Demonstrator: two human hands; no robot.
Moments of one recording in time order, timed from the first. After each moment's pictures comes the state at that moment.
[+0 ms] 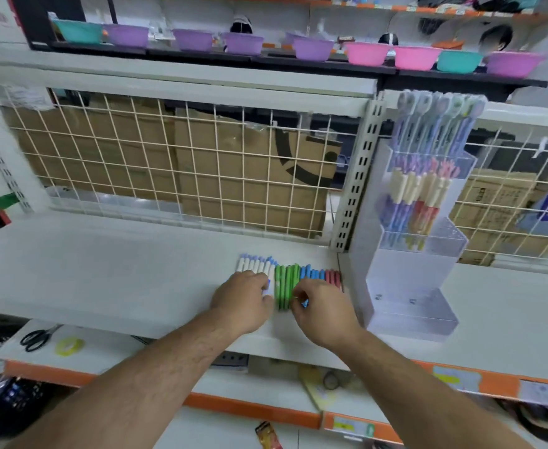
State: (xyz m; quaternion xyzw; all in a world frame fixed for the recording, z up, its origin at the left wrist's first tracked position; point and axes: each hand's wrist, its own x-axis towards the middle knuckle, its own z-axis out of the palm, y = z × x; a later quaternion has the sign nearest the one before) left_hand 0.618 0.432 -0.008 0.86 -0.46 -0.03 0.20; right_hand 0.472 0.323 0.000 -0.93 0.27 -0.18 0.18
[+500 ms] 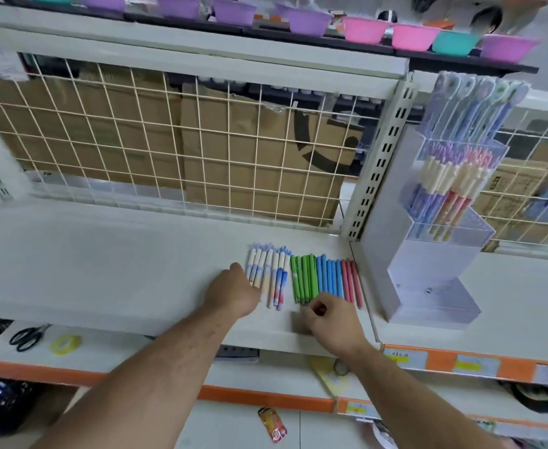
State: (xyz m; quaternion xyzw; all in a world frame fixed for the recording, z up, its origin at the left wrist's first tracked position) left_hand 0.683 0.442 -0.040 0.92 -0.30 -0.15 0.21; right_hand 0.487 0.345 -0.047 -0.84 0.39 -0.16 0.35
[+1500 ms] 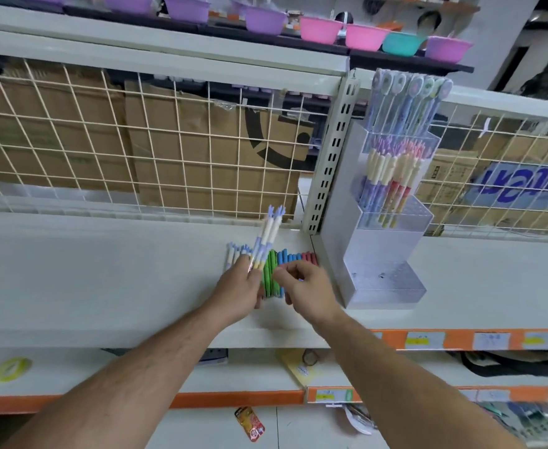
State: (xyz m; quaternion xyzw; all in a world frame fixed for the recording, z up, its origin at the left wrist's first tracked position) left_hand 0.619 0.414 -0.016 0.73 -0.38 -0.29 0.49; right_hand 0.486 0.334 -0.003 -0.71 0.37 -0.28 0.53
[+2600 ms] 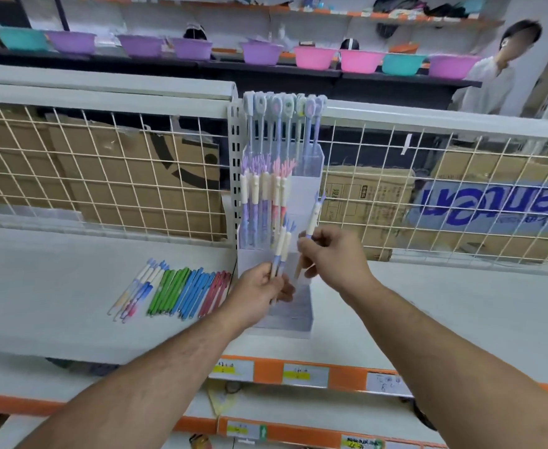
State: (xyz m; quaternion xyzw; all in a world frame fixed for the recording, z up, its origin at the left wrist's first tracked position) left_hand 0.409 0.254 0.036 0.67 -0.35 -0.33 0.57; right_hand 0.301 0.136 0.096 -0.74 0.30 -0.32 0.50
